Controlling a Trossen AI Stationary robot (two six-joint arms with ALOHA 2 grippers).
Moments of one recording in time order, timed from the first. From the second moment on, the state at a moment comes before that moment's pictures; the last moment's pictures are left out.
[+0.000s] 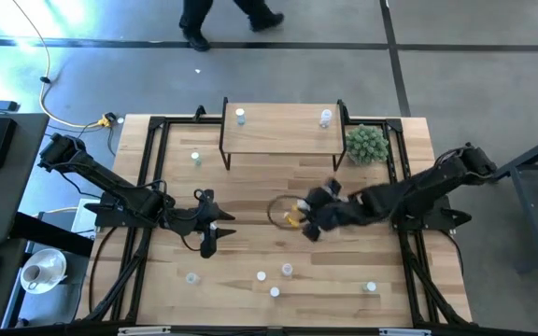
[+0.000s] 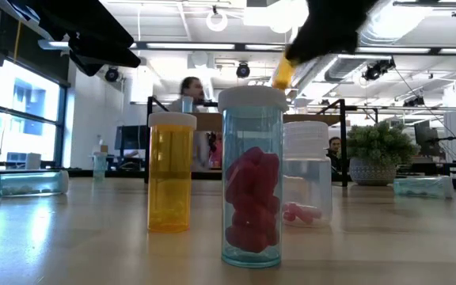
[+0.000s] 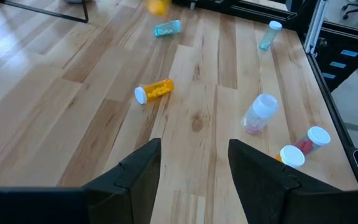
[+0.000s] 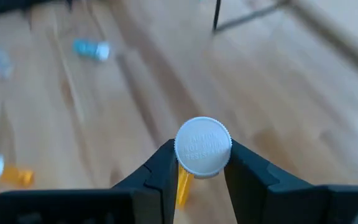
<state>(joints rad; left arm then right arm) -0.35 1.13 0.60 -0.06 -0.46 -0.47 0.31 1.42 1.08 -0.49 0.54 0.56</state>
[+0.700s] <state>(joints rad) -0.35 1.13 0.60 -0.06 -0.46 -0.47 -0.29 1.42 1.47 -0.55 0.45 0.34</state>
